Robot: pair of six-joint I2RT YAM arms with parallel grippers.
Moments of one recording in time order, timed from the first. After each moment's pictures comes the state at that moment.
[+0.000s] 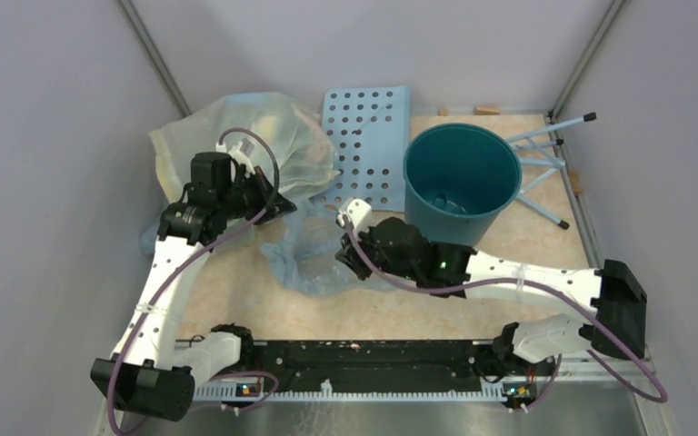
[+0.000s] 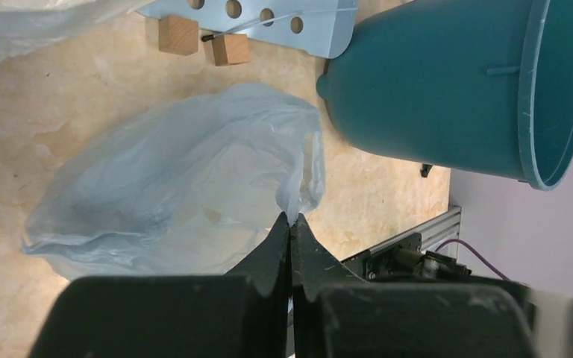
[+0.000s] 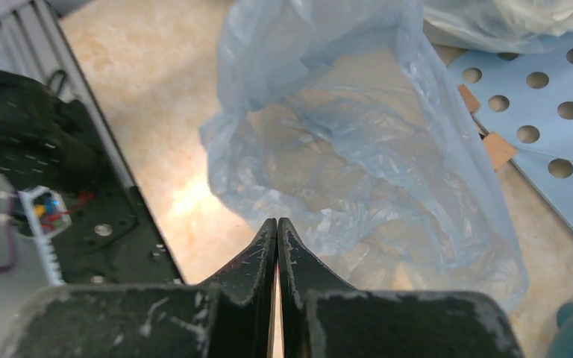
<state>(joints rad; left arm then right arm) -0.16 1.06 1.17 -0.76 0.43 -0.61 1.18 1.30 1.06 -0.16 0.11 0.19</state>
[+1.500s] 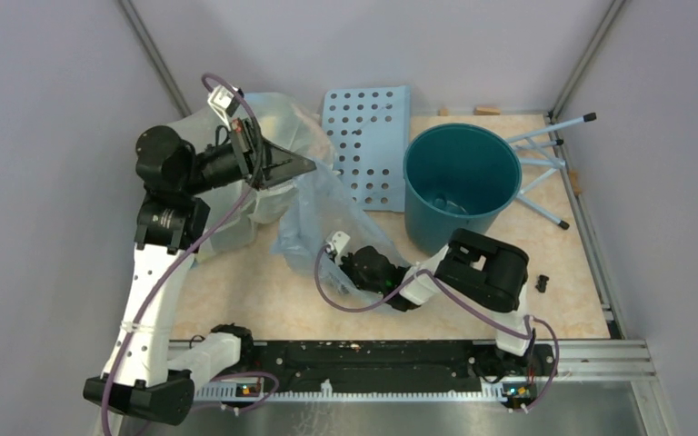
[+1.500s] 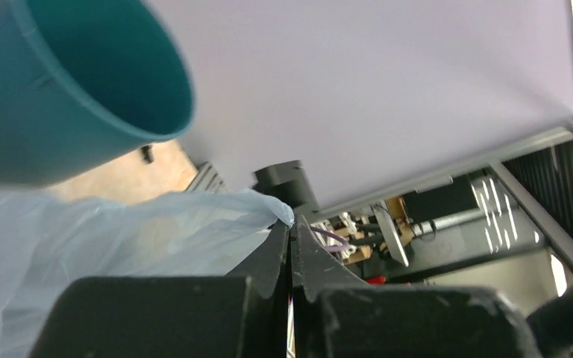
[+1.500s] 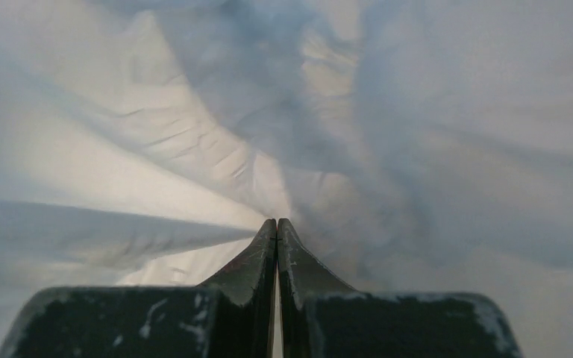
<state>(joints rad) -0.16 1.04 1.35 -0.26 1.03 -1.15 1.11 1.97 0.76 0.86 -0.05 0.19</state>
